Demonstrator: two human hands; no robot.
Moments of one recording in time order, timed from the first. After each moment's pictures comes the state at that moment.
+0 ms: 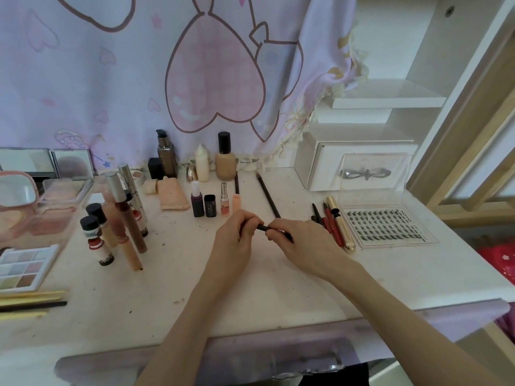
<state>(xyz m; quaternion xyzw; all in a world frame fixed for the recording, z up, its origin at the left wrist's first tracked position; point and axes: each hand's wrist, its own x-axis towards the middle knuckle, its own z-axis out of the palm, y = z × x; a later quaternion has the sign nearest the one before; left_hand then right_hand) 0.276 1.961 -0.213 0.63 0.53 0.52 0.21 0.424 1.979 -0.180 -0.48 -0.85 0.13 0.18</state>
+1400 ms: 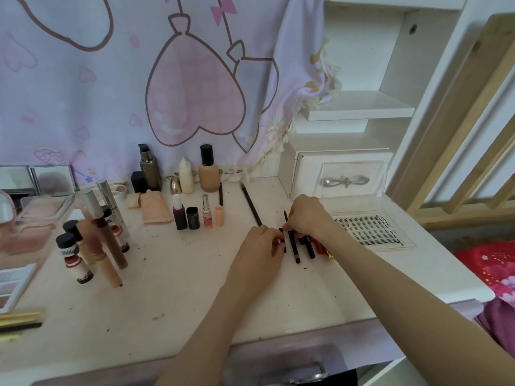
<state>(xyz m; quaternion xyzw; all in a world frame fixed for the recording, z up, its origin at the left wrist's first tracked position) 0.333 1.987 -0.228 0.73 0.56 0.36 0.13 0.442 2.048 -0.157 -0.68 -0.70 0.18 0.09</state>
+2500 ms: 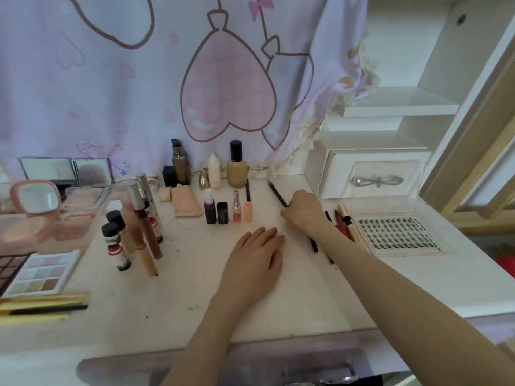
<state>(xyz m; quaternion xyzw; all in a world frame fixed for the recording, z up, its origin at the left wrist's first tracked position) 0.278 1.961 -0.236 0.77 0.60 0.23 0.04 0.390 2.067 -0.182 -0.64 -0.73 0.17 0.19</state>
